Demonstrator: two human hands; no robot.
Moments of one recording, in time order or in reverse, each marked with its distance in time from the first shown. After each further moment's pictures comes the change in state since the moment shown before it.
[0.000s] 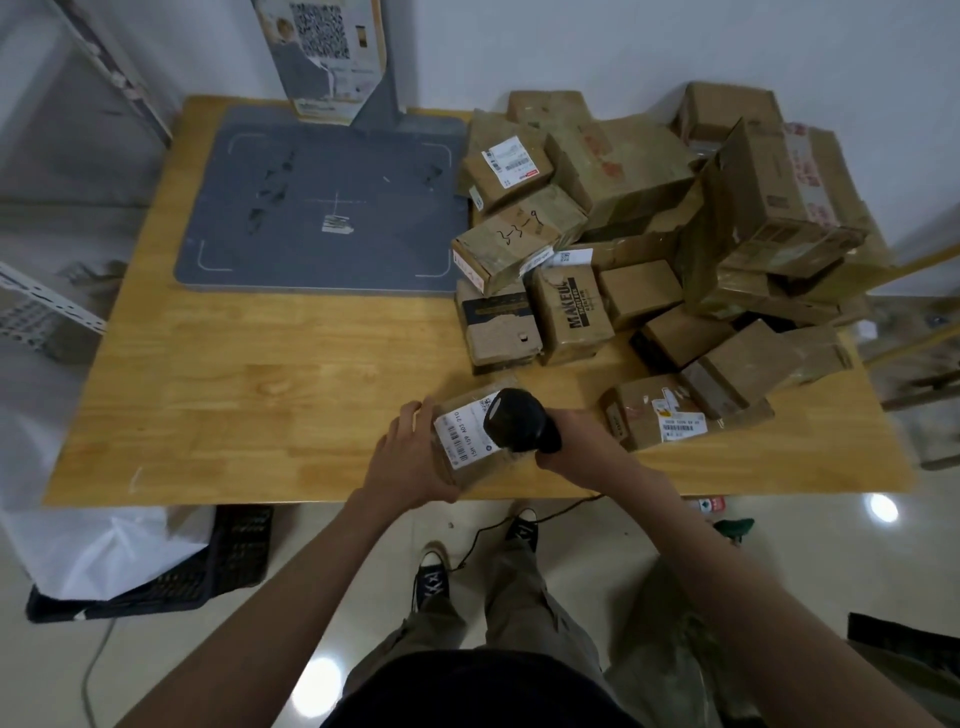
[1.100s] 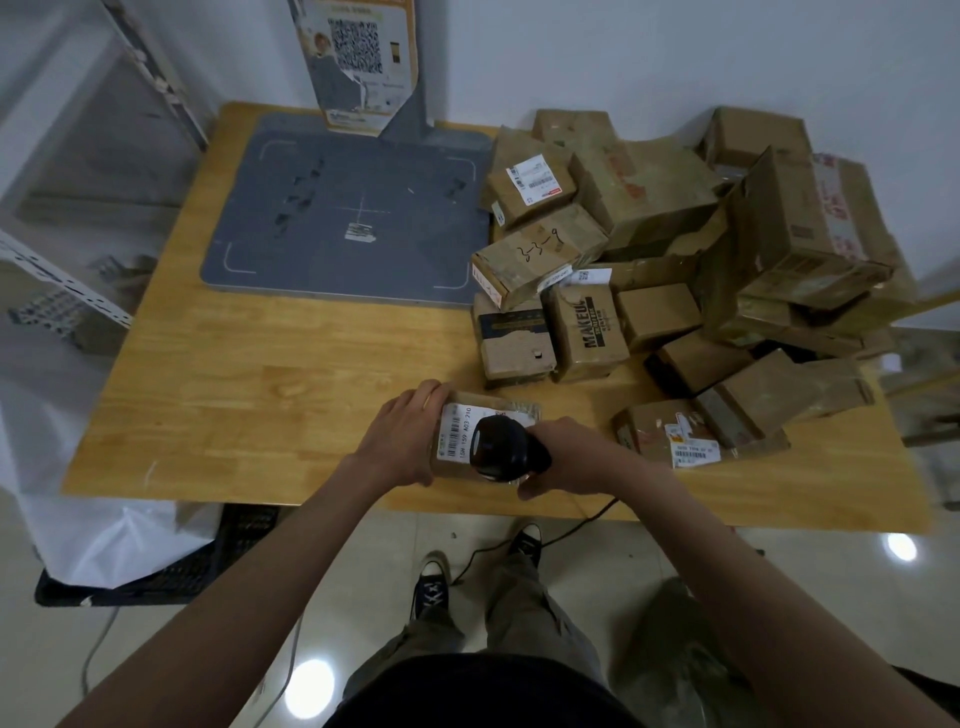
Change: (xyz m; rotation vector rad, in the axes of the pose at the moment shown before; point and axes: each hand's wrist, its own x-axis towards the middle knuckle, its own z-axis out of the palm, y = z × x) left_hand 0.013 -0.002 -0.053 0.175 0.046 0.207; right_hand 0.018 -0.026 -0.019 -0.147 -0.308 -0.107
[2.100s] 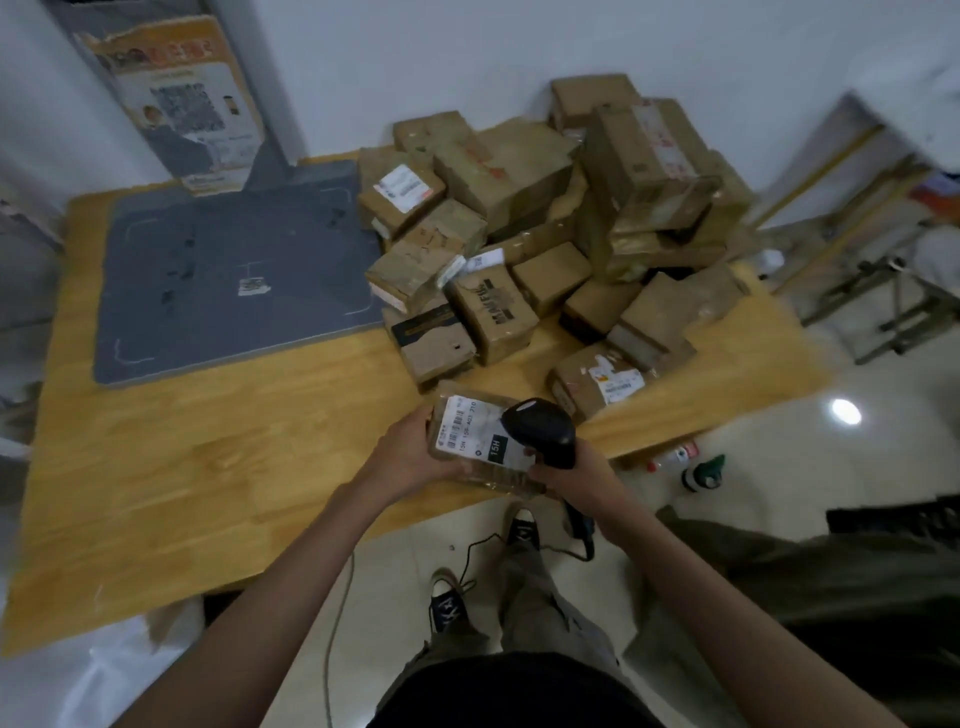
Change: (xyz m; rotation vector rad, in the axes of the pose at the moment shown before) left_hand 0.001 0.071 -0.007 -0.483 -0.160 0.047; right_hand -0.073 0.045 0.093 1.017 0.592 0.398
